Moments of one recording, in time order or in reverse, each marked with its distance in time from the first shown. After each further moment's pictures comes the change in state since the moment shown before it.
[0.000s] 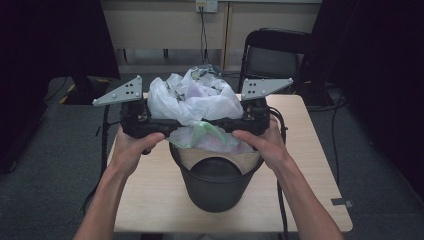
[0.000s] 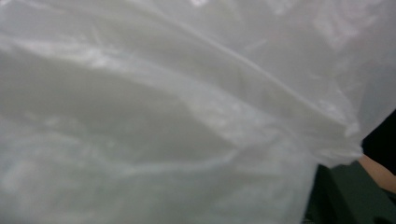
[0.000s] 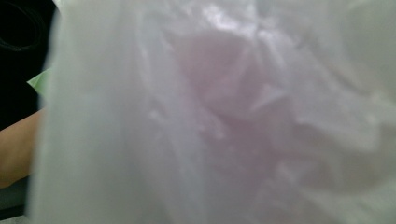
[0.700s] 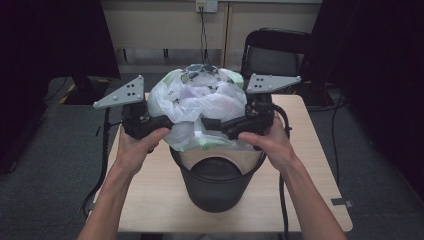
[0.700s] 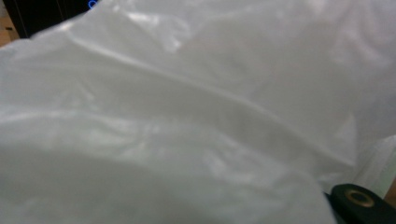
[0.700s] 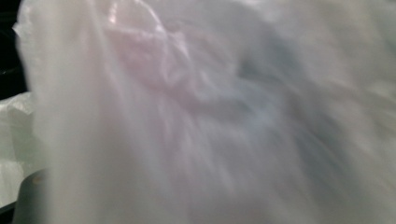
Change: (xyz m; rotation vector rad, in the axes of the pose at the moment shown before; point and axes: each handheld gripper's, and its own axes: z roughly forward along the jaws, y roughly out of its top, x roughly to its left) left arm -0.009 0.006 0.006 -0.009 -0.036 0.060; right arm 0.001 0.005 -0.006 -0.045 -0.061 0.062
